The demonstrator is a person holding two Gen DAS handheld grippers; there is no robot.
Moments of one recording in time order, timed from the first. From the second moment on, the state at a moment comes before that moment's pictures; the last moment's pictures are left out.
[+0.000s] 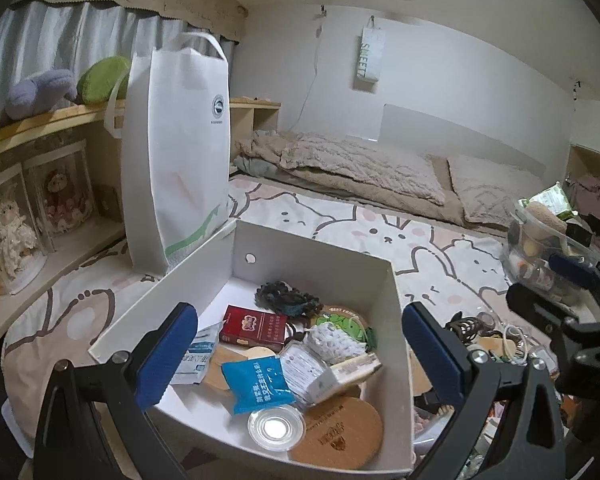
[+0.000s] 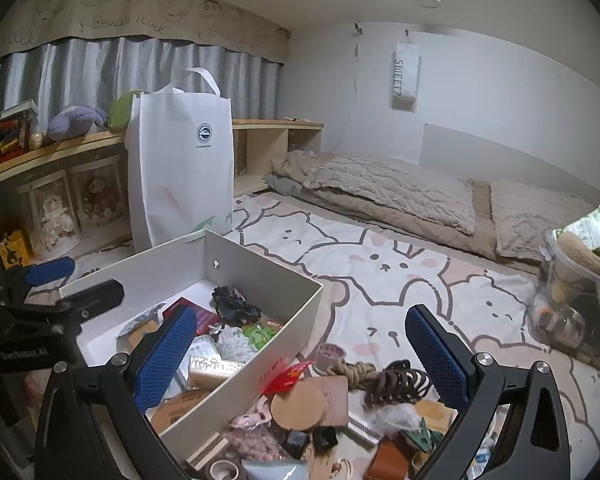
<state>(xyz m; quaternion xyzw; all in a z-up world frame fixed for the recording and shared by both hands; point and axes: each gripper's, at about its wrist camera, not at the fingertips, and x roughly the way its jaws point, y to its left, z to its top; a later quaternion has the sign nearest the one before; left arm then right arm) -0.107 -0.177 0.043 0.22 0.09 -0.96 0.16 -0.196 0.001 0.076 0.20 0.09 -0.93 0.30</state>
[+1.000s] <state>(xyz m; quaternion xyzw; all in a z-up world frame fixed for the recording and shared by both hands) -0.003 -0.142 0.049 0.20 0.08 -0.96 0.17 -0.101 0.076 0.079 0.17 0.07 -0.95 0.26</state>
